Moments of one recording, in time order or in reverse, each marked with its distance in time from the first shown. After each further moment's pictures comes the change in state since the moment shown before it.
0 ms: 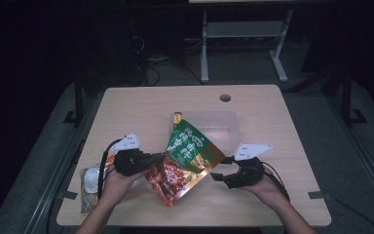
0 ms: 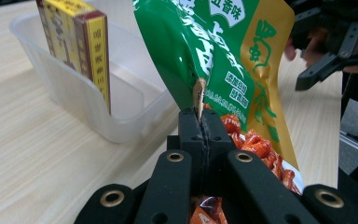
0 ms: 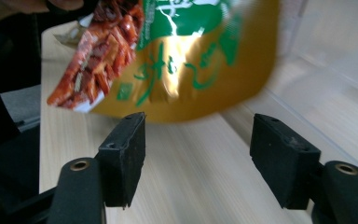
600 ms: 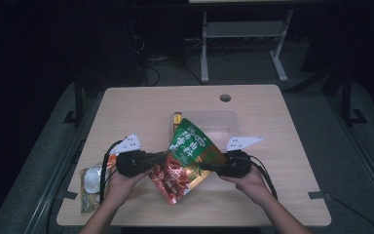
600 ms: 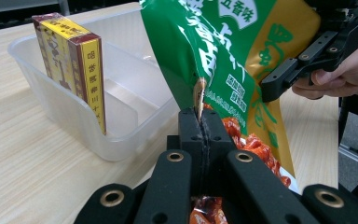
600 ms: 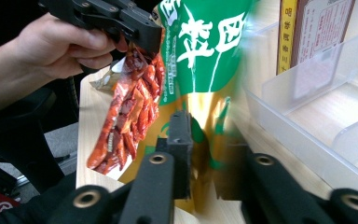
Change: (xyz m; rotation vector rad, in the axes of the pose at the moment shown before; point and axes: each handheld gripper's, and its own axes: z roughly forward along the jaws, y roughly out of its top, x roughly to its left) left arm -0.006 -0.001 0.004 -0.071 0.002 0.005; right arm -0.003 0.018 0.025 -0.101 0.142 0.128
